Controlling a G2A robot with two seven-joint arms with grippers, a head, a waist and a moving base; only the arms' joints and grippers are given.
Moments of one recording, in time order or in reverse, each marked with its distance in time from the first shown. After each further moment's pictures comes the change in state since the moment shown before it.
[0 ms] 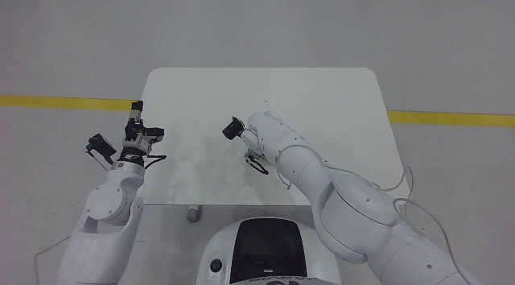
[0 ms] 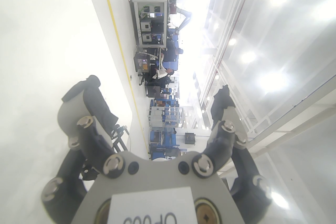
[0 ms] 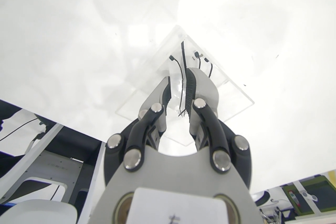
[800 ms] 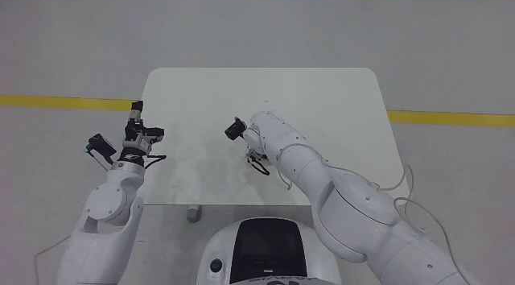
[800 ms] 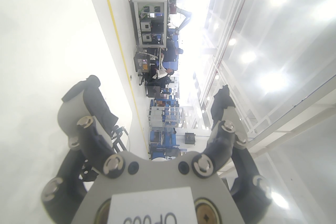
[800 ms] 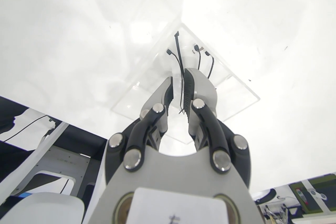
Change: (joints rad) left arm 0.000 0.000 0.000 0.000 0.000 0.000 0.000; right arm 0.004 -0.005 0.029 0.030 0.006 -0.016 0.018
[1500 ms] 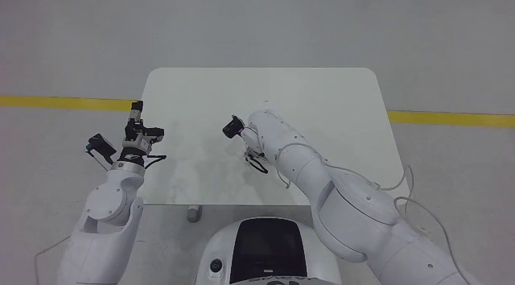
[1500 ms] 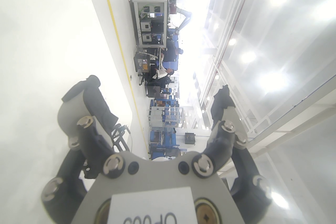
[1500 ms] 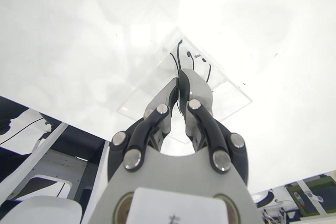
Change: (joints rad) left arm 0.000 0.000 0.000 0.000 0.000 0.000 0.000; right arm 0.004 -0.002 0.009 -0.022 -0.029 0.003 -0.013
